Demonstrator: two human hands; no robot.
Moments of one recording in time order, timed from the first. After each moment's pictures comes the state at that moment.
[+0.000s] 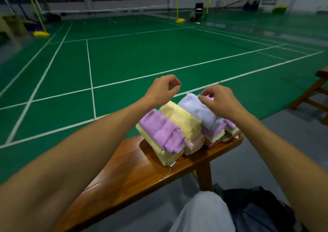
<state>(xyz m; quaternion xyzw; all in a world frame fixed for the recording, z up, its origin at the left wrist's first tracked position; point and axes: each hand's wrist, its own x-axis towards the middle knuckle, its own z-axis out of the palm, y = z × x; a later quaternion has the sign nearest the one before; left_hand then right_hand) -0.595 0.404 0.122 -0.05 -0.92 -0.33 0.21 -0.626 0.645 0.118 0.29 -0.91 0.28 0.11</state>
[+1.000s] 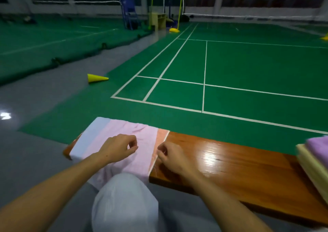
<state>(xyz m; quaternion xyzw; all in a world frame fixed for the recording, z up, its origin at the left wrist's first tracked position) 0.028 0.039 -0.004 0.38 -0.92 -0.08 0.03 -0.180 0.180 -0.035 0.60 -0.73 0.29 -0.17</state>
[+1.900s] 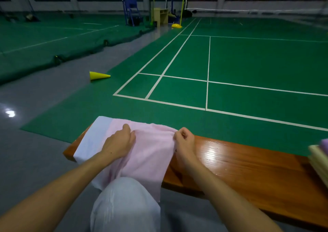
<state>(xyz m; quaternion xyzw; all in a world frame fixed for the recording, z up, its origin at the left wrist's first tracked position) 0.017 0.022 -0.010 0.51 -0.85 -0.11 0.09 -0.183 0.148 -0.024 0.29 -0.65 0.65 -0.28</state>
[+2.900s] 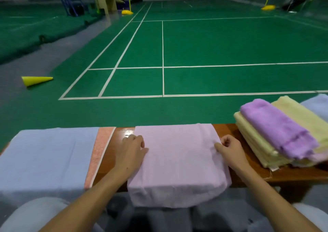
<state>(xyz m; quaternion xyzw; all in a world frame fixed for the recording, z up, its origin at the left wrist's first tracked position) -0.201 0.166 -0.068 0.40 -0.90 -0.12 0.12 -0.449 0.405 -0.082 0.21 -0.83 0.50 -0.13</state>
